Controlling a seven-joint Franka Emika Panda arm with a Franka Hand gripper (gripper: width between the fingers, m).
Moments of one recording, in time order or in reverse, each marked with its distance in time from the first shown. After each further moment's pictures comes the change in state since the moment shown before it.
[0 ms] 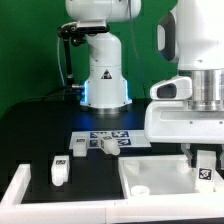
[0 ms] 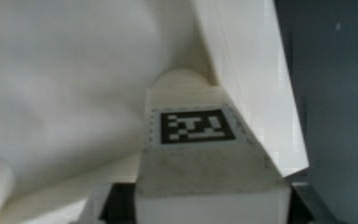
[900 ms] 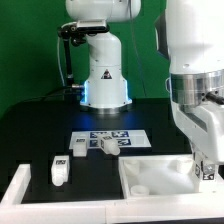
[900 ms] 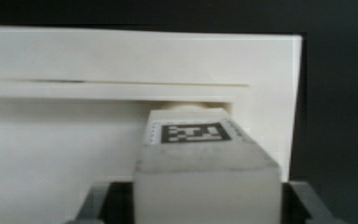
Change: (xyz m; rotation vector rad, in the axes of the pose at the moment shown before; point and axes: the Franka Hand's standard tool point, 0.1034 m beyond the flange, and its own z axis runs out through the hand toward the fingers) arm -0.002 0.005 0.001 -0.012 -0.095 1.135
